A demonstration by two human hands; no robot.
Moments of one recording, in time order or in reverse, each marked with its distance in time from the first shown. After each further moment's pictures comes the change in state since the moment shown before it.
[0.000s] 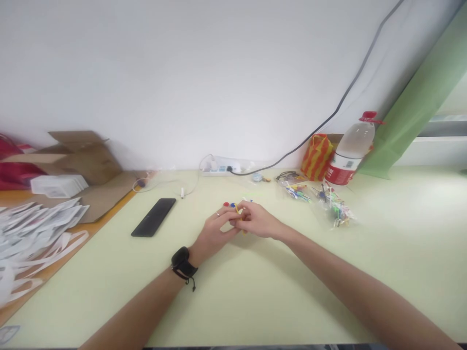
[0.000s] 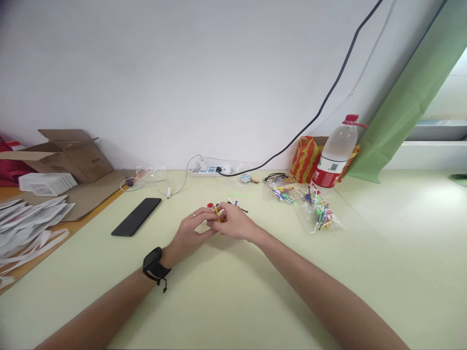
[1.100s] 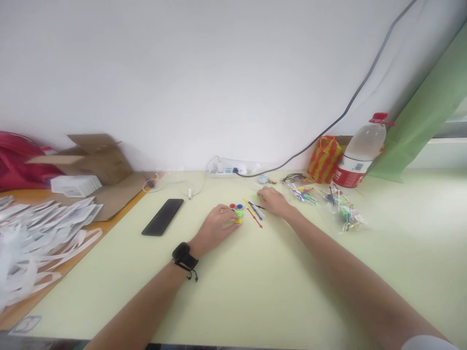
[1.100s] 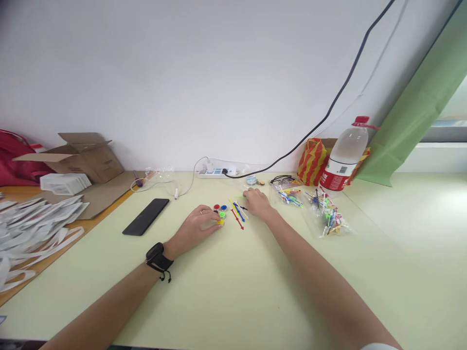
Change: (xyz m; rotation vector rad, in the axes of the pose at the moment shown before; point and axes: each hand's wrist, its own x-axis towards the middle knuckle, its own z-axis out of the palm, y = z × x) left_hand -0.003 -0.032 -0.020 0.217 -0.192 -0.095; right_hand 0.067 0.062 -0.066 -0.876 0.283 0.025
